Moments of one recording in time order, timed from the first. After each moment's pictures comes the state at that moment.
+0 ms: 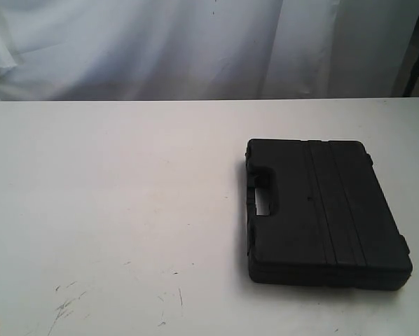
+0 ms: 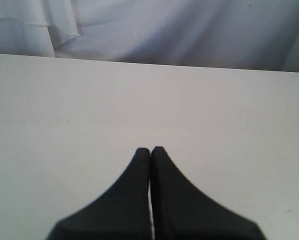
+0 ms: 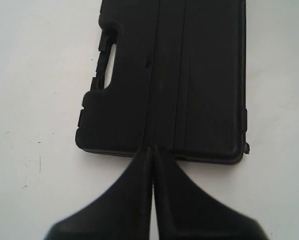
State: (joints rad) left arm -0.03 0.00 0.00 0.04 0.34 -0.09; right arm 0.20 0.81 -0.67 0.30 0.84 0.00
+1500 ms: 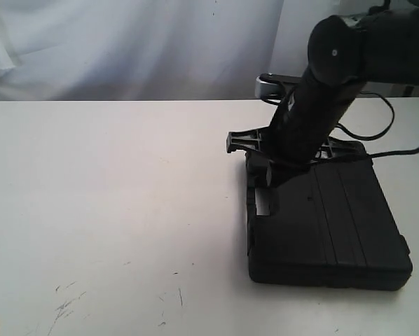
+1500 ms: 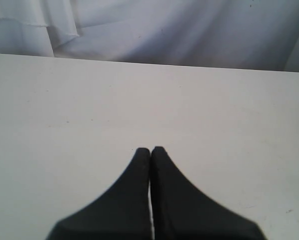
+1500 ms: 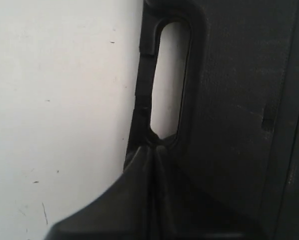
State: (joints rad) left arm -0.03 0.00 0.00 0.04 0.34 -0.09; right arm 0.59 1.86 -1.38 0.08 0.93 0.39
